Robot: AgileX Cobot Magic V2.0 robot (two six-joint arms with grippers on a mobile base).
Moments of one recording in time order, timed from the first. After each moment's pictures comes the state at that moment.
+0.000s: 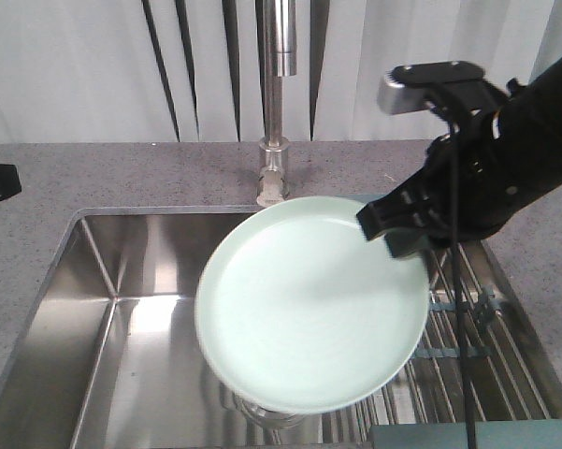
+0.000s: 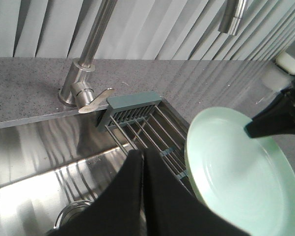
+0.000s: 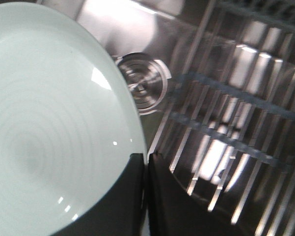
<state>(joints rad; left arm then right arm) 0.42 1.07 -0.86 1.77 -1.20 -2.11 0.44 1.43 -1.45 0.21 1.25 -0.06</state>
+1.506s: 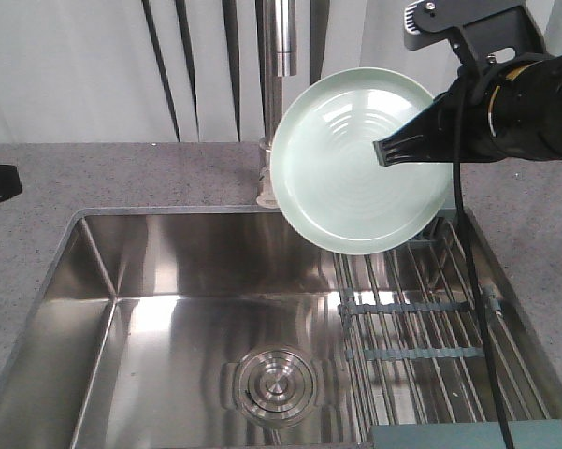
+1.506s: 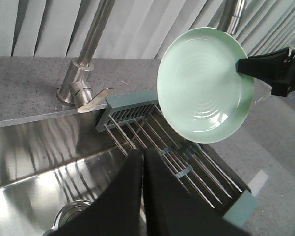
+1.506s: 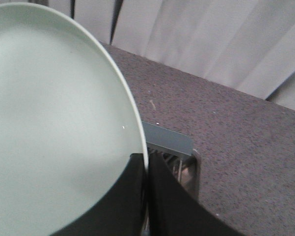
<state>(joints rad) 0.42 1.07 -0.86 1.77 -1.21 -2.11 0.55 1.37 -1.34 -0.62 0.83 0.44</state>
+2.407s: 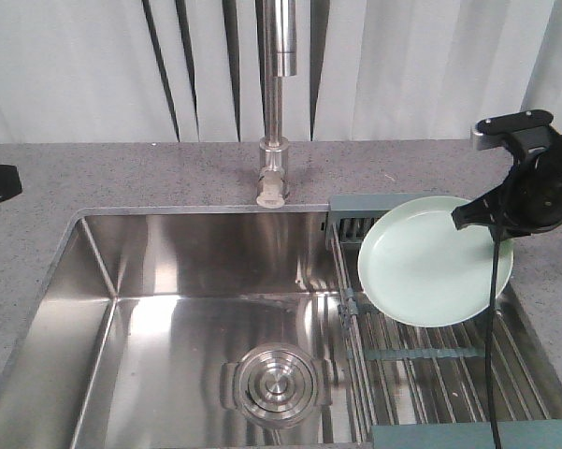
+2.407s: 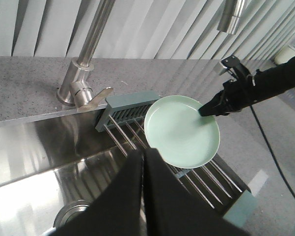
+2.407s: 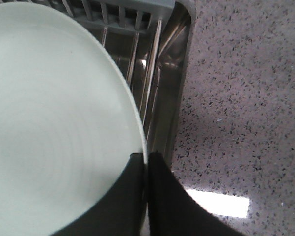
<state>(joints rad) 0.42 1.07 -0.86 1.77 -1.21 -2.11 0.02 1.71 -1.34 -0.03 0.88 -0.17</state>
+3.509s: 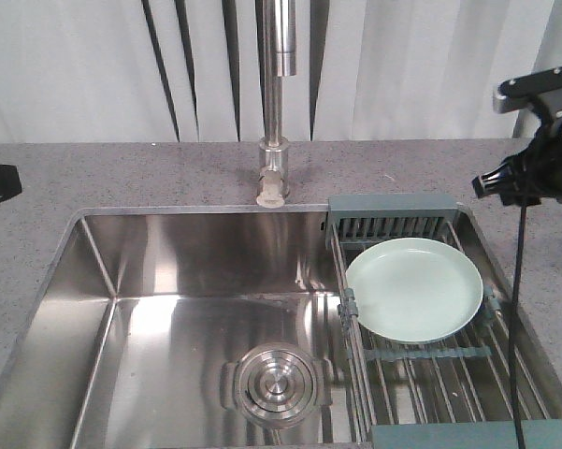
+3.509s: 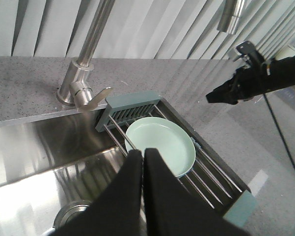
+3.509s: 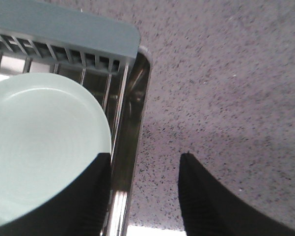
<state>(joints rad) 0.42 1.07 -0.86 1.77 -1.21 -2.11 0.02 1.59 -1.38 -0.10 0.87 -0.15</state>
